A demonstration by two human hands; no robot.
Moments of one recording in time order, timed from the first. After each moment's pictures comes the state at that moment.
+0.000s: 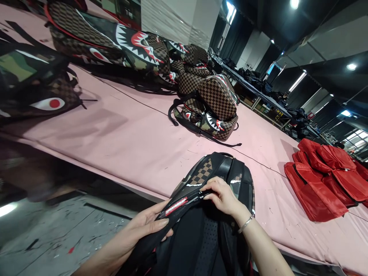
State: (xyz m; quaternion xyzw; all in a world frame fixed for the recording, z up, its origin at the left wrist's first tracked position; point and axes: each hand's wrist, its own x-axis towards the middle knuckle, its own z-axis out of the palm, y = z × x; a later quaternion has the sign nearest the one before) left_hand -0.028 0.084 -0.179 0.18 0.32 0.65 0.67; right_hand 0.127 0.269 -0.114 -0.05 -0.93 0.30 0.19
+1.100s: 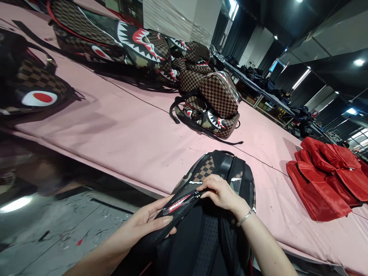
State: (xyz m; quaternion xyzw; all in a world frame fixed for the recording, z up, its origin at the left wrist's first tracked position) left_hand -0.019 0.083 -0.155 0.21 0.38 0.64 0.63; right_hand 0.118 0.272 -0.106 0.01 -0.94 0.30 0.17
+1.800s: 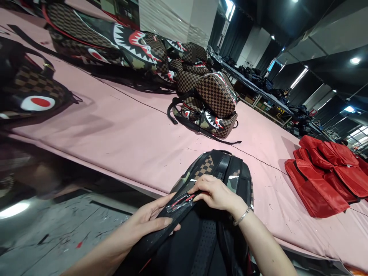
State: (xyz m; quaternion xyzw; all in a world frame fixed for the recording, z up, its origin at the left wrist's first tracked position) left_hand -0.011 0.084 -0.132 0.21 0.40 0.63 0.63; right_hand 0.113 0.257 -0.083 0.04 -0.95 0.28 0.13
